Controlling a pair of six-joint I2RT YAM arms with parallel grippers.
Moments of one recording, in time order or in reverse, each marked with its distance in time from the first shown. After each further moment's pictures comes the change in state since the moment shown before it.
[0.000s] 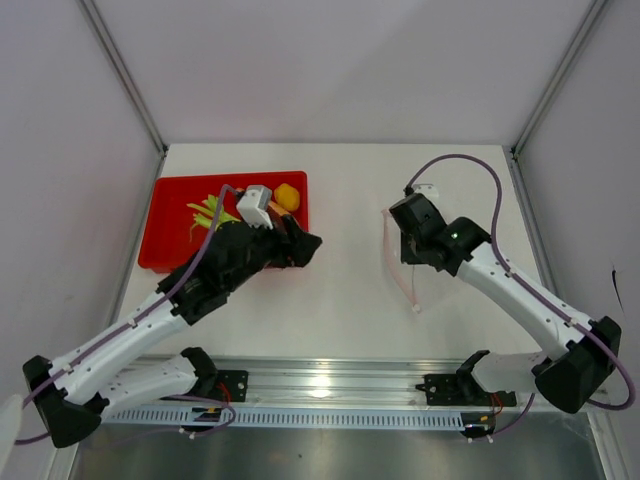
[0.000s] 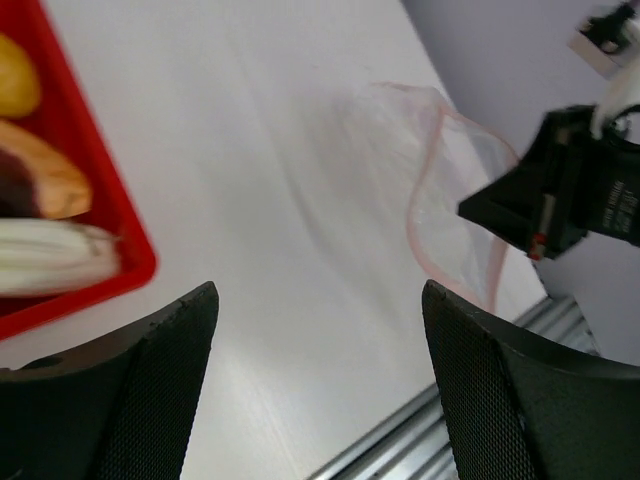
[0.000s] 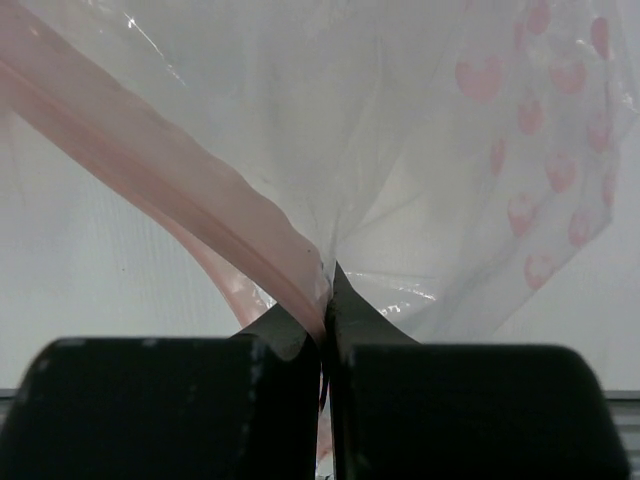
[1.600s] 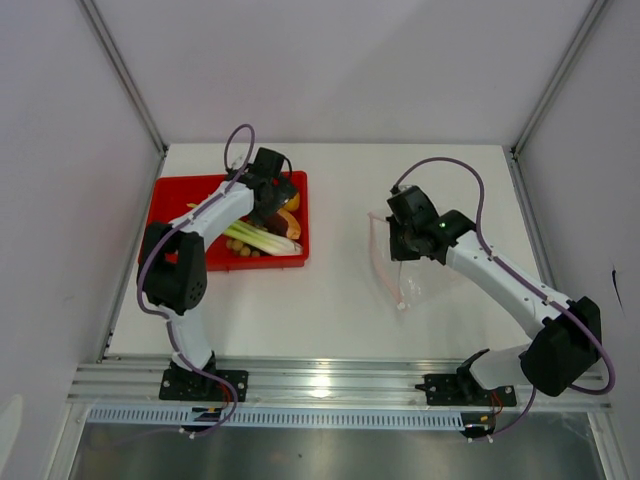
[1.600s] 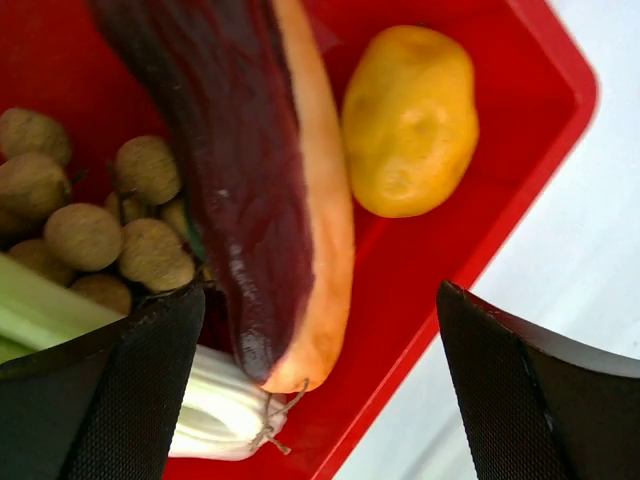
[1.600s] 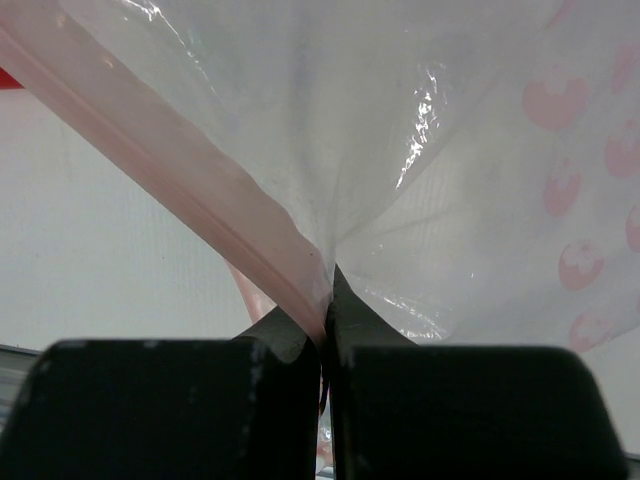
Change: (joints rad) left arm 0.494 0.939 0.570 -0.359 -0.108 -0.464; right arm -0.080 0.119 -0.028 0.140 -0.243 -0.086
